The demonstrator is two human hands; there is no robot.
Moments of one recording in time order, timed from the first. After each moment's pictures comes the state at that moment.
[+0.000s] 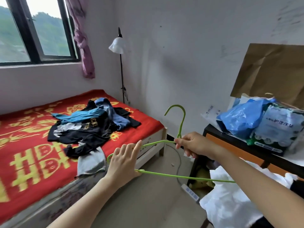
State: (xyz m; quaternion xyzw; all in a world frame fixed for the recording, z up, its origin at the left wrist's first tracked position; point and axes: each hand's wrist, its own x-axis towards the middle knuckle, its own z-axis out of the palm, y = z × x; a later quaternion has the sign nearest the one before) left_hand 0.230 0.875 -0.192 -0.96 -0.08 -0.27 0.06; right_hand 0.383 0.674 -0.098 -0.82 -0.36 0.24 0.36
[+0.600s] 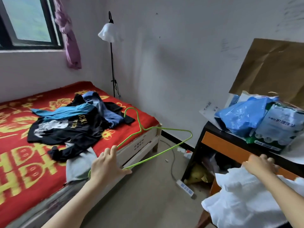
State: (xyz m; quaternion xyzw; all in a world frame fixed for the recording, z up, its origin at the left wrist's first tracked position) left_hand 0.262 0.993 -0.231 -0.95 -0.27 -0.11 -0.04; right_hand 0.504 0.584 -0.189 -0.99 0.10 0.06 -0.06
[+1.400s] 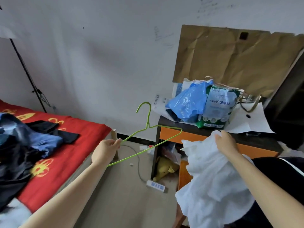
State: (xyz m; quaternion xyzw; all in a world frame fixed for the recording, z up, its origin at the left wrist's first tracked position) left_hand 0.523 0.933 -0.218 -0.88 -0.22 -0.09 -0.40; right_hand 0.561 0.557 -0.170 -0.94 0.17 -0.07 0.28
